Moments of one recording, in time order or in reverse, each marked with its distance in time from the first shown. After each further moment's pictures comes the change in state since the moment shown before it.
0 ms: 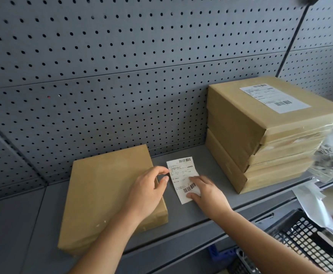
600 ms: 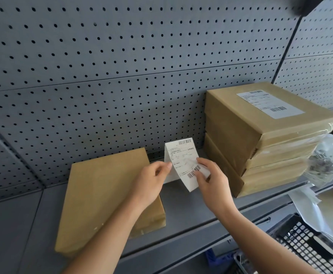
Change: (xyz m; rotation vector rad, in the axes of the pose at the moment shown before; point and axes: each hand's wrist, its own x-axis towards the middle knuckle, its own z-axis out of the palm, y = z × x) left_hand 0.026 0.014 -0.002 -0.219 -0.057 -0.109; right_hand -0.010 -0.038 -0.052 0.547 0.379 0.038
